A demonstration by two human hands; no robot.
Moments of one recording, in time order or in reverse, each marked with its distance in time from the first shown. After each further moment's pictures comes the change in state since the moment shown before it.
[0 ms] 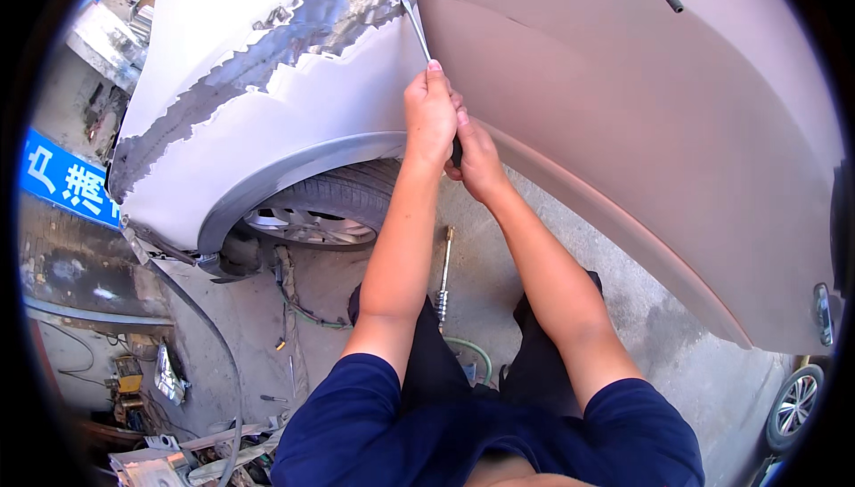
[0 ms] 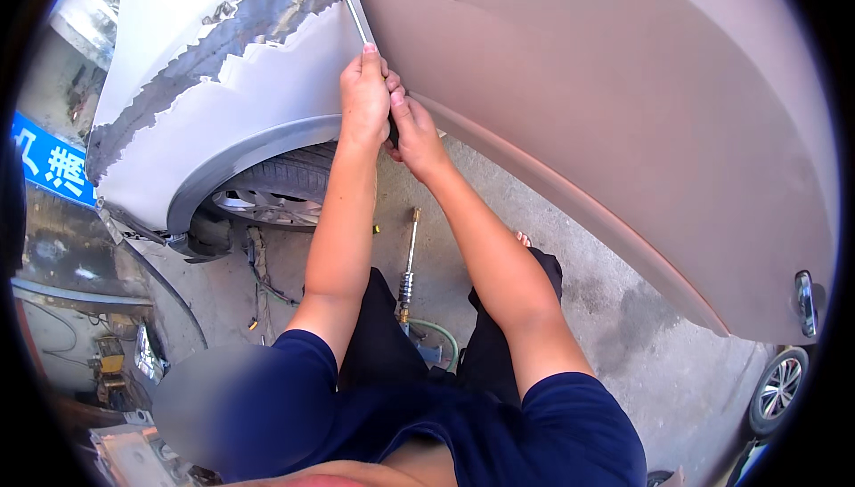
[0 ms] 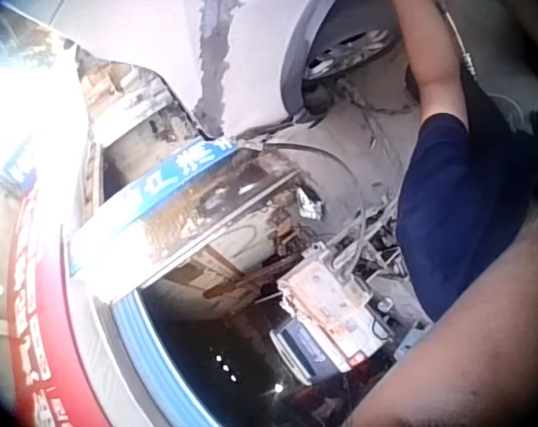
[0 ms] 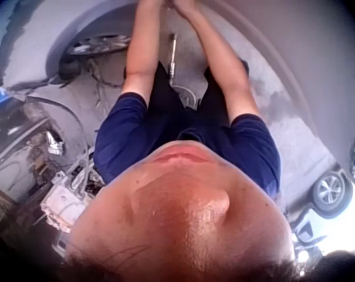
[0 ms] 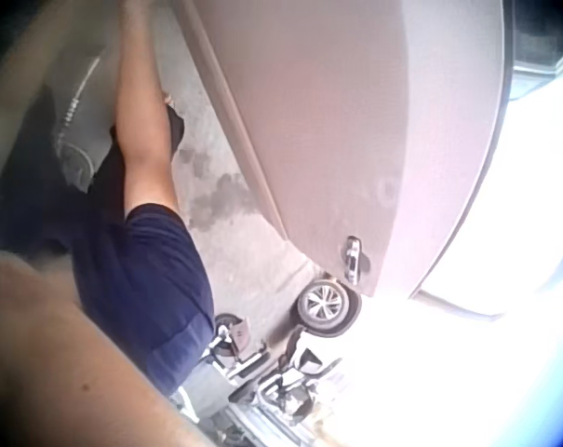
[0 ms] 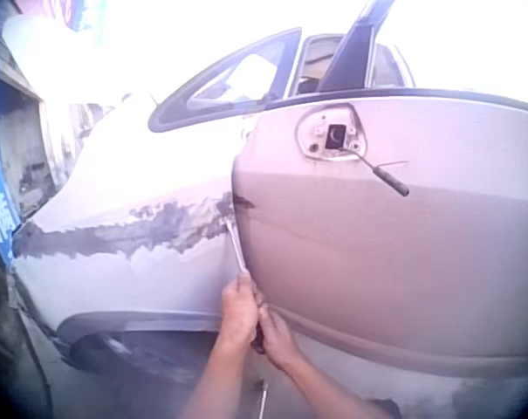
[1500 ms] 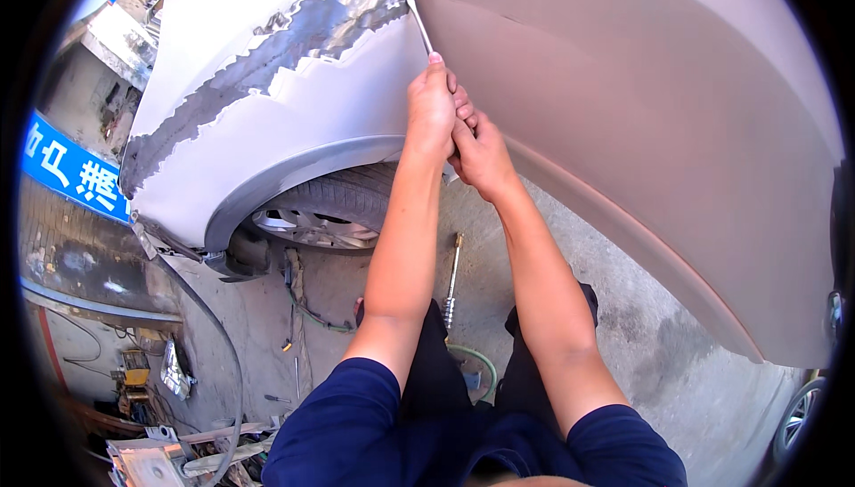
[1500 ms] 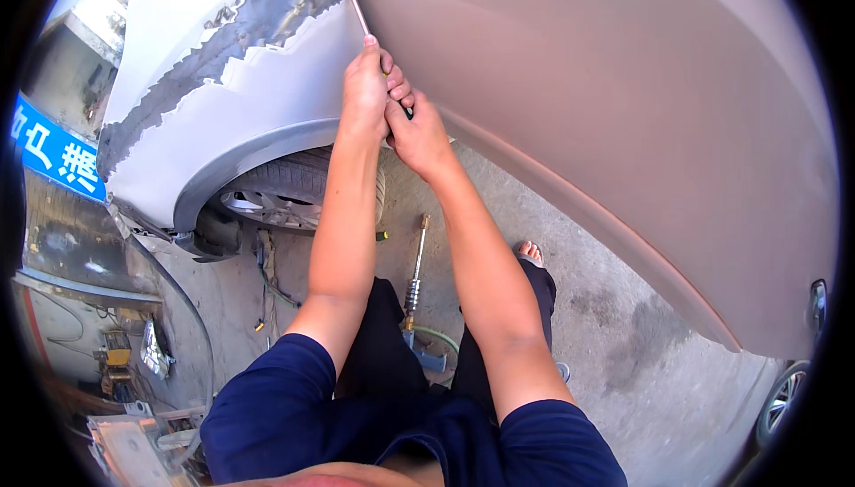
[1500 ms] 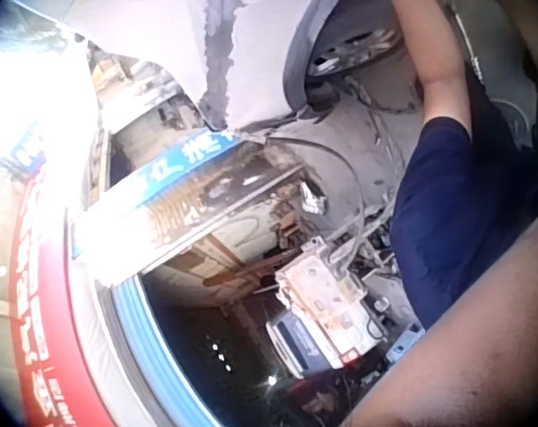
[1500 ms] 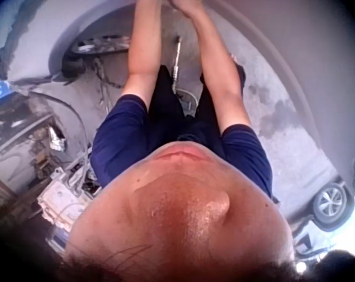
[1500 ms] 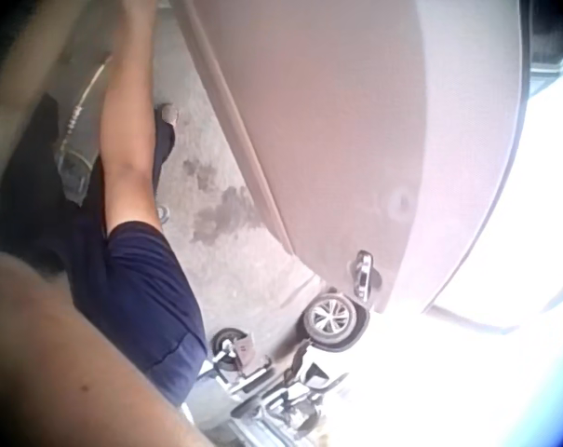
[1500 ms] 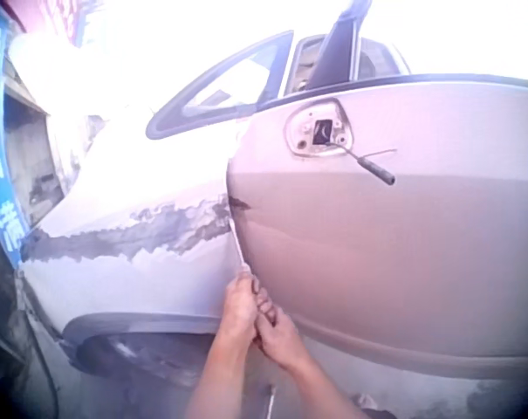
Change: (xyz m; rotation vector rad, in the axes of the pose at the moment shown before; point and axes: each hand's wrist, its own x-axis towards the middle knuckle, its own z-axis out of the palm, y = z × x) left_hand -0.002 0.013 0.013 -0.080 -0.049 -0.128; right_hand 0.001 -0.022 0.000 -0.061 0.091 0.008
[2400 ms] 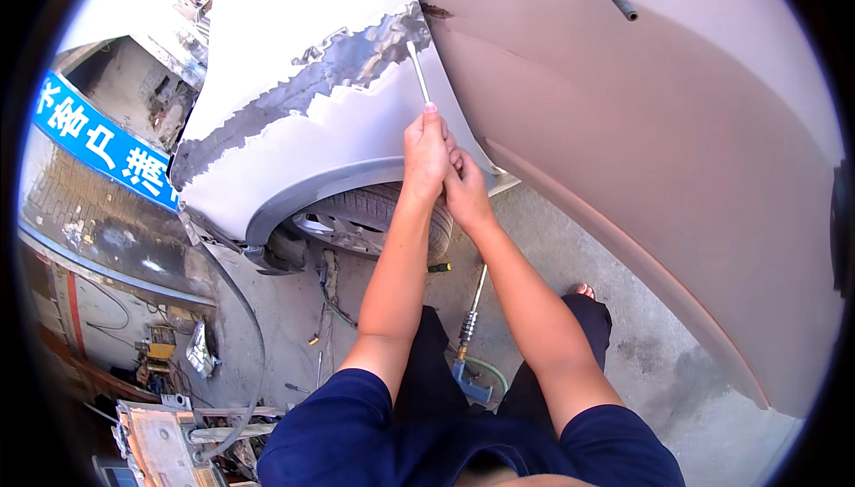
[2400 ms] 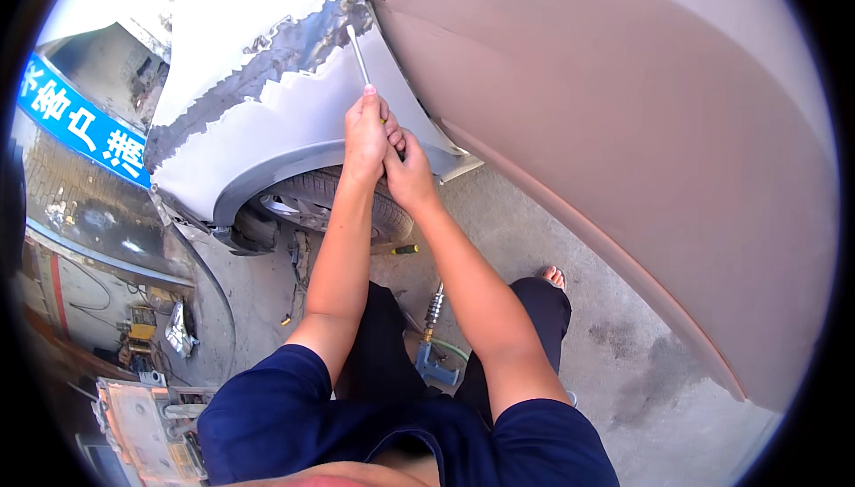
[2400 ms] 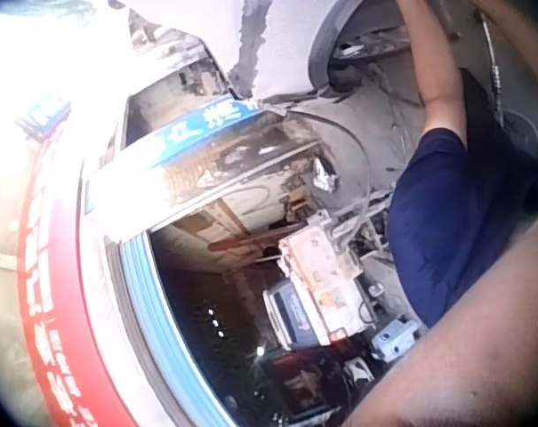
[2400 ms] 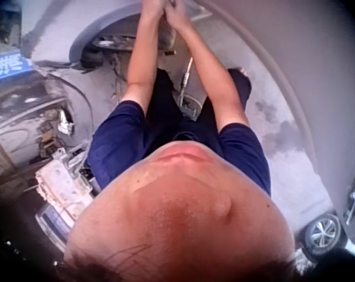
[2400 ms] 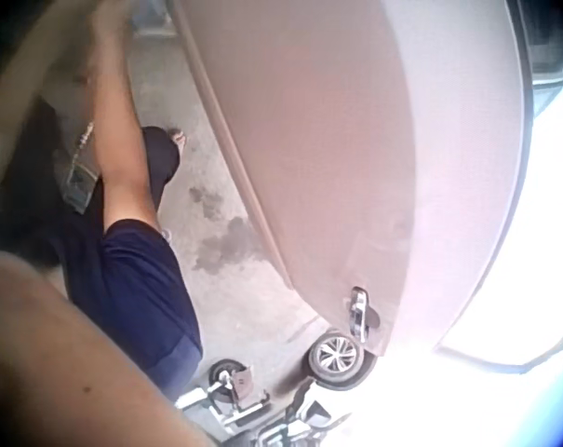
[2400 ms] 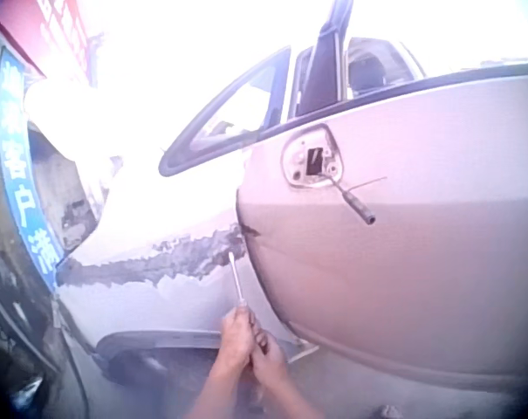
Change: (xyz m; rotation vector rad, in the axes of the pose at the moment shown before) left_hand -0.014 0.000 -0.034 0.287 0.123 0.177; right_hand 0.002 0.050 0.030 0.036 -0.024 -0.130
